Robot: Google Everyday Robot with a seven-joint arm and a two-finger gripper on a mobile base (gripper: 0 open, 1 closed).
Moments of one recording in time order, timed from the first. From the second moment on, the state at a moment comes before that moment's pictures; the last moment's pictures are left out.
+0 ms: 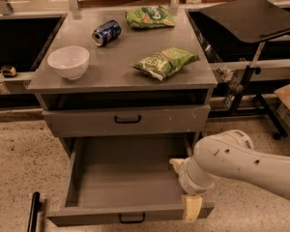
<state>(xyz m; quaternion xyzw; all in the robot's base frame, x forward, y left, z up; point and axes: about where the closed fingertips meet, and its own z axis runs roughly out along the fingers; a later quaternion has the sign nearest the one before) 0.409 -0.106 0.590 -0.74 0.65 0.05 0.13</state>
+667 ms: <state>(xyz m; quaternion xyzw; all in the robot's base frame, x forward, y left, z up) 0.394 -0.086 0.554 -0.75 0.64 0.07 0.12</state>
